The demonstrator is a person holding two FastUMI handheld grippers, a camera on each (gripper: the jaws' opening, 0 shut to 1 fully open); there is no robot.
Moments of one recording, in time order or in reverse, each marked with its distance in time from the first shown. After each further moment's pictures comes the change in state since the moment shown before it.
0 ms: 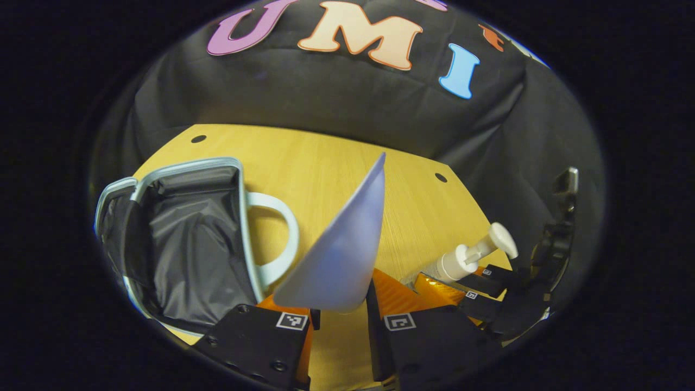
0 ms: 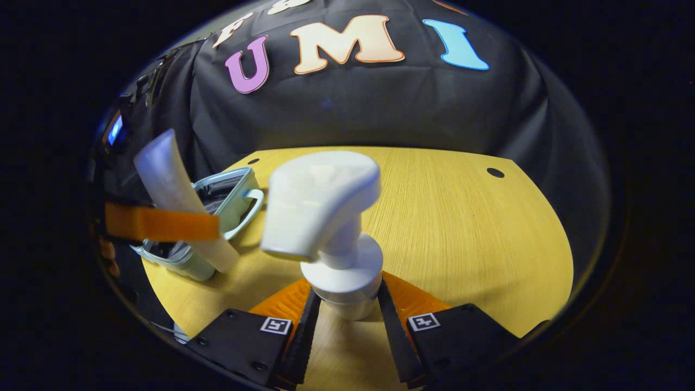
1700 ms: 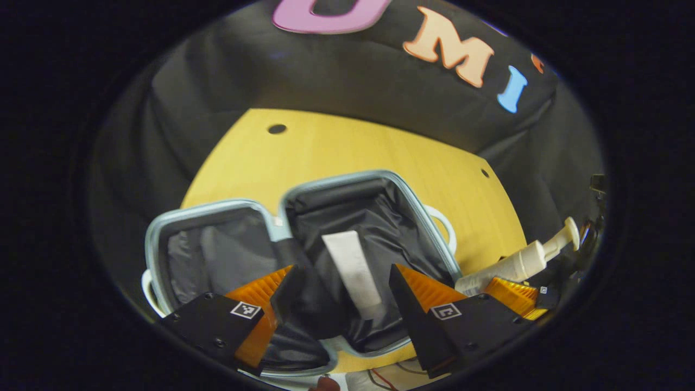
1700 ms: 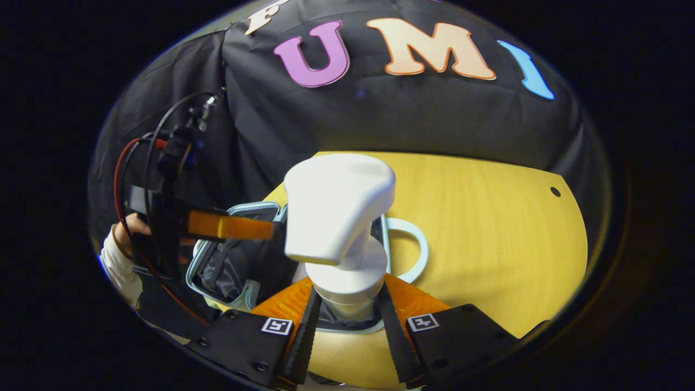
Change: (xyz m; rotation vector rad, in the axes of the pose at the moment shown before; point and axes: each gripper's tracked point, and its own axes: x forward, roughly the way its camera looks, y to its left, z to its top) left arm -0.085 0.283 0.058 0.004 0.138 0.104; right arm -0.016 0.285 0.070 -0.001 0.101 0.177
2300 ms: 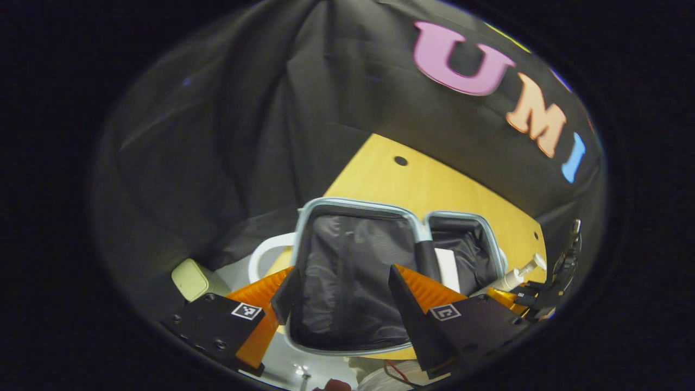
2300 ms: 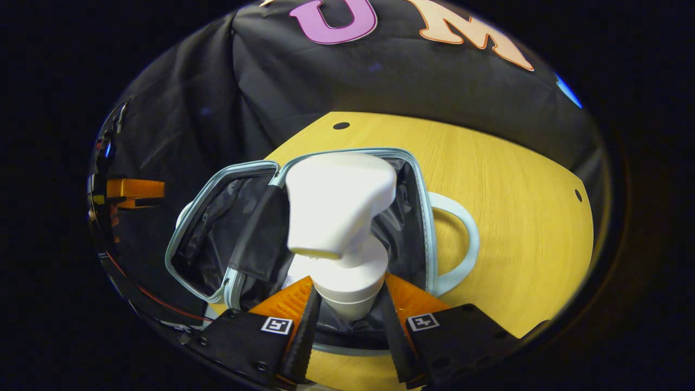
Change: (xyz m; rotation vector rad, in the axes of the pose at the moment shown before) left arm -0.118 0.176 -0.045 -0.362 -0.139 0.297; right arm 0.078 0.018 -0.039 -0.062 0.171 -0.004
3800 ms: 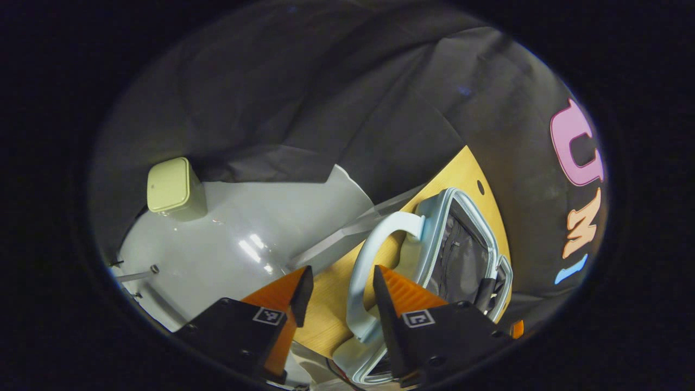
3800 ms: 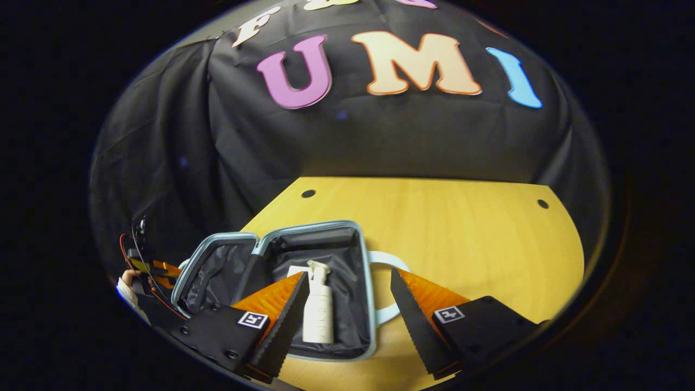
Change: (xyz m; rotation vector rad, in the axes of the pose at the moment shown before) left arm 0.057 0.117 -0.065 -0.528 0.166 -0.039; right arm -0.097 -0.073 0.077 0.140 -0.357 -0.150
